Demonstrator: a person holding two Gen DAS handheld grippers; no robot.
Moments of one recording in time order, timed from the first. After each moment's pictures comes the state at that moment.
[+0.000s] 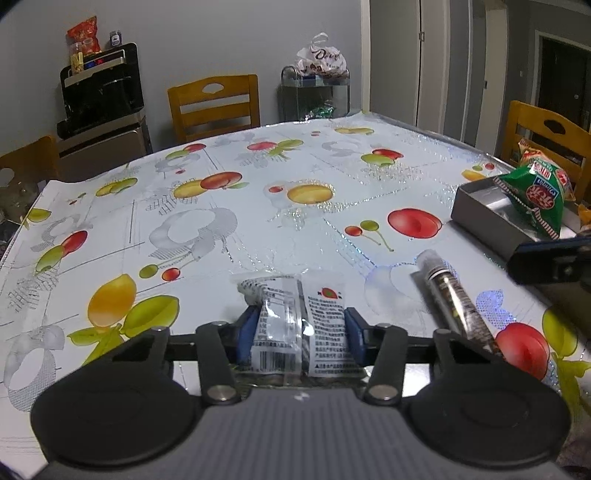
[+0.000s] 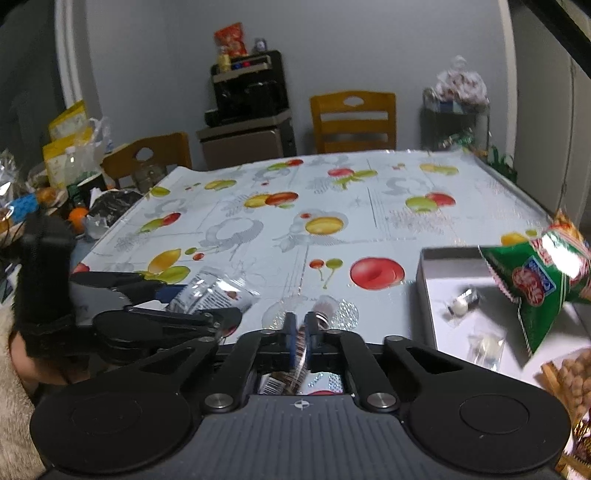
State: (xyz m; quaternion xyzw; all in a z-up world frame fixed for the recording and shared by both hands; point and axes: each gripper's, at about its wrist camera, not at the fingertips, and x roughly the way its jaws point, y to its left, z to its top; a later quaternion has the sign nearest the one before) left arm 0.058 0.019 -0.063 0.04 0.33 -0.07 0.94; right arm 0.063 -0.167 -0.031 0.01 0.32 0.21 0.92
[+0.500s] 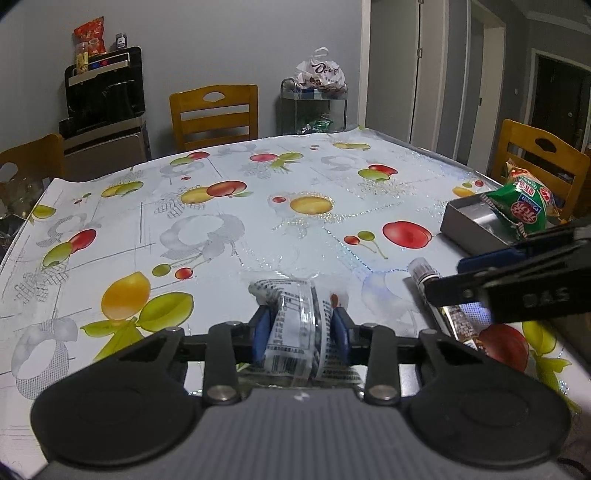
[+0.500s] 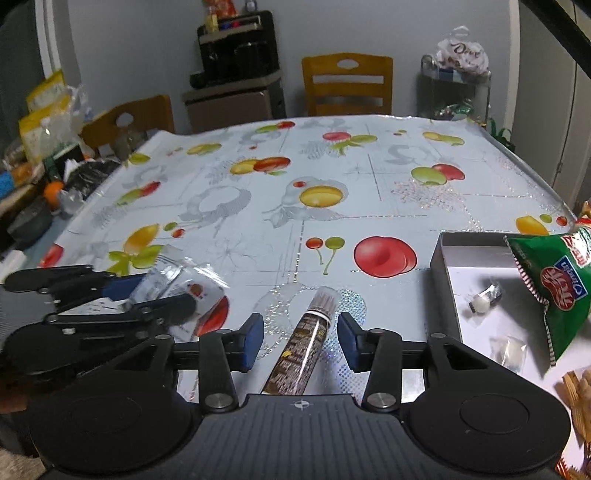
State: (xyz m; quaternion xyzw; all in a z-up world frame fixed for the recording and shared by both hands) left arm 0.037 0.037 -0.052 0.02 0.31 -0.08 0.95; right arm 0.100 -0.130 -0.047 -0.04 0.37 0.19 0.91
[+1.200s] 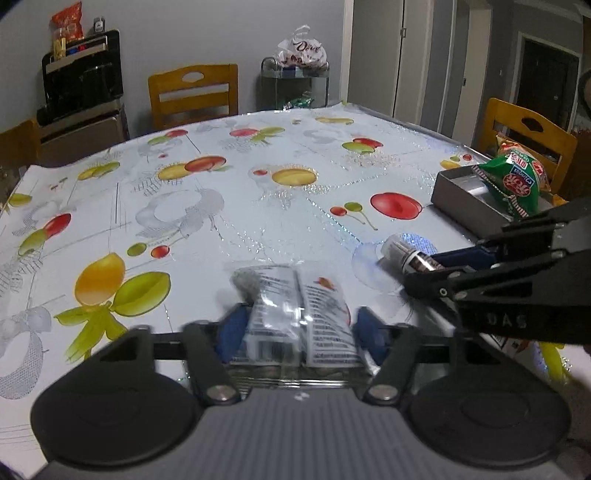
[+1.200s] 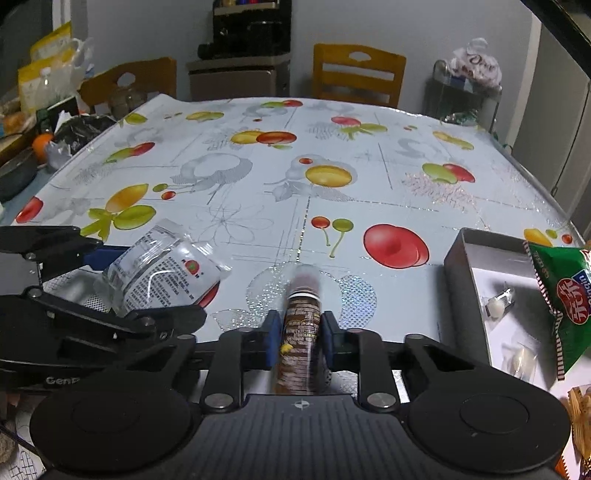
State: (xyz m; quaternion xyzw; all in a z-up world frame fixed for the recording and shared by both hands) left arm 0.046 0.035 -0.068 0.03 0.34 -0.12 0.93; right arm 0.096 -0.106 -0.069 -0.12 0.36 0.18 0.91
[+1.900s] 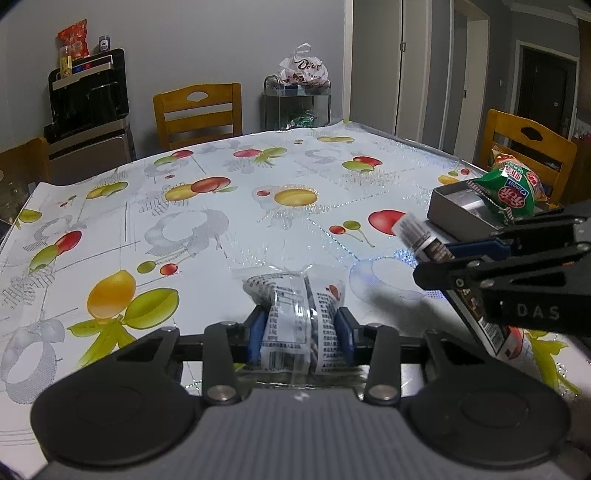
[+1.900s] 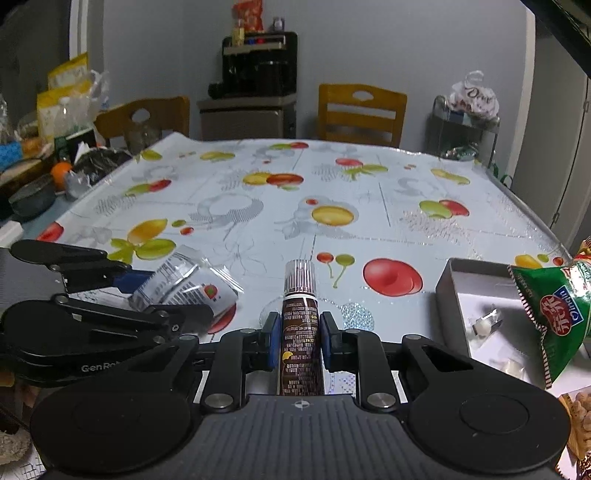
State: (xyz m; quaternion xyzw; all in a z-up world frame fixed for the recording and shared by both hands) left arm 0.035 0.034 -0.058 0.03 0.31 -0.11 0.94; right arm 0.074 -0.122 -0.049 -0.08 0.30 0.20 0.93
